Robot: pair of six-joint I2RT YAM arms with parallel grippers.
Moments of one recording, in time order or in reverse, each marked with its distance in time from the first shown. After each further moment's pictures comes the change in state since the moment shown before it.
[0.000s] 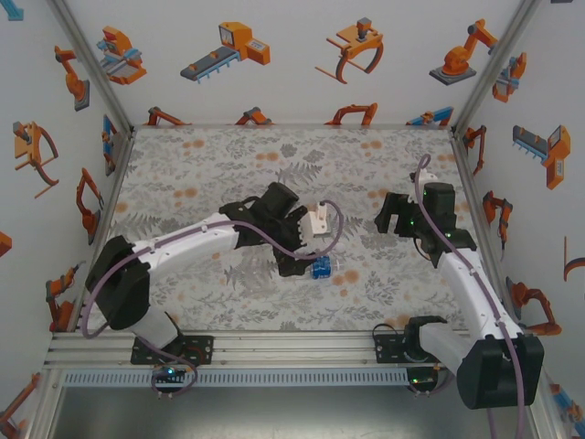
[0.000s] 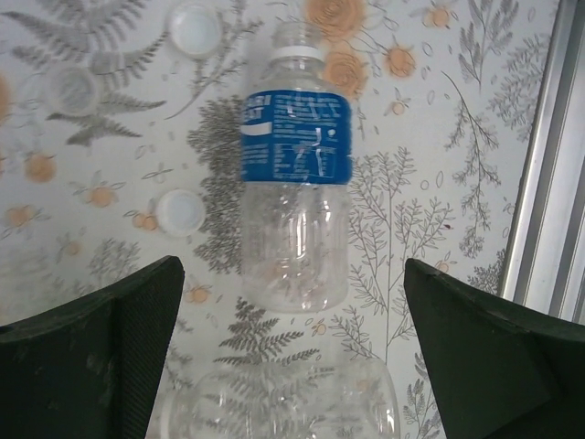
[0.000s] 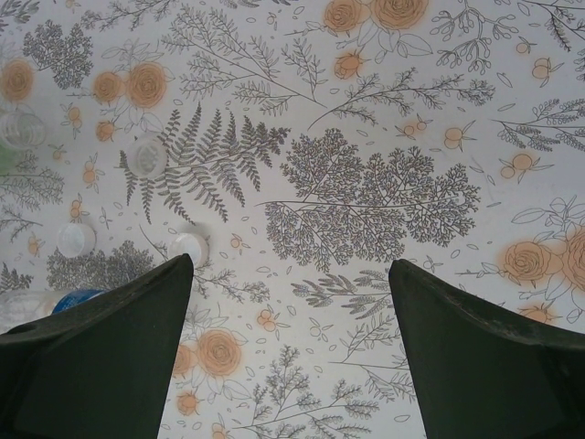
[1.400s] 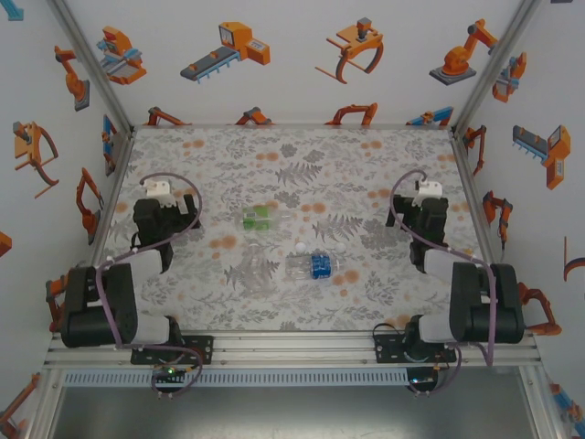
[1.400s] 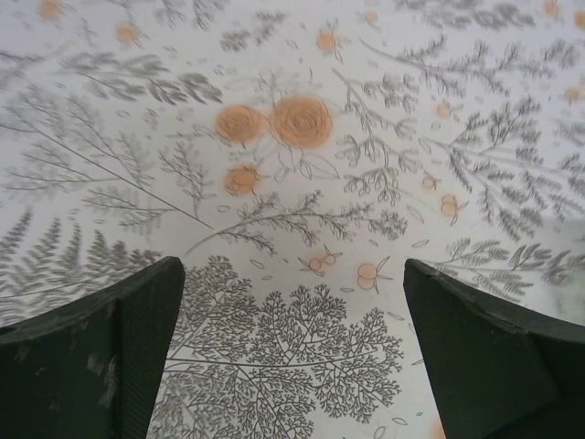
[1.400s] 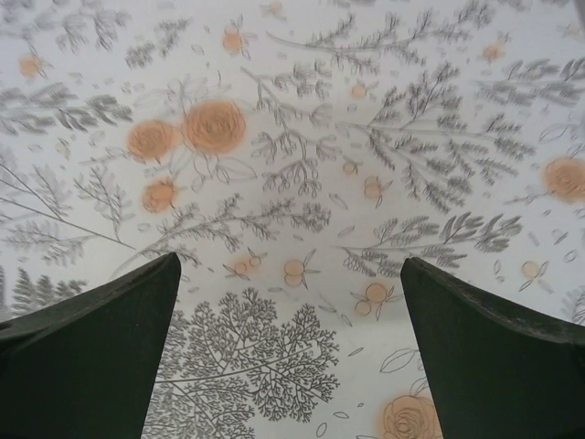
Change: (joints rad) left arm 0.943 -0.239 -0.739 1.071 -0.358 -0.512; right arm -0.102 0.340 -0.297 0.923 0.206 -0.155
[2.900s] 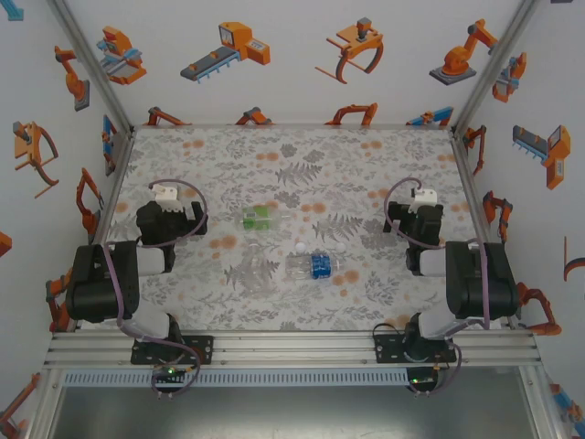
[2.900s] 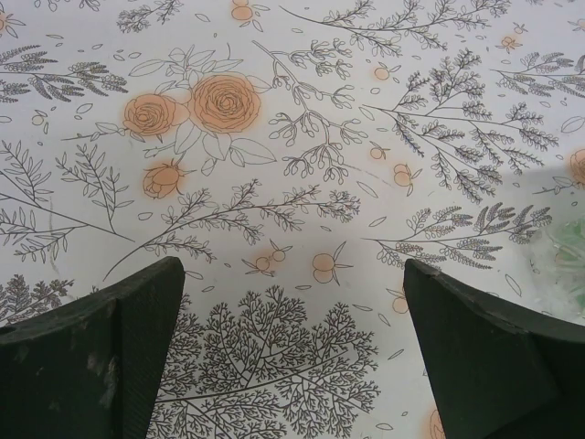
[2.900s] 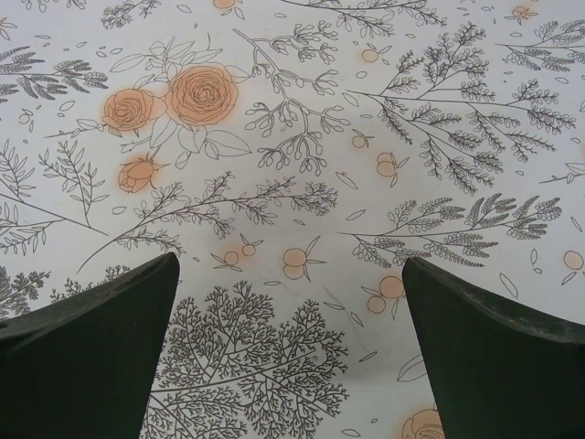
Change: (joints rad) left arm 0.031 0.193 -0.046 0.223 0.228 0.032; right arm 0.000 0.184 -0.084 0.256 0.006 -0.001
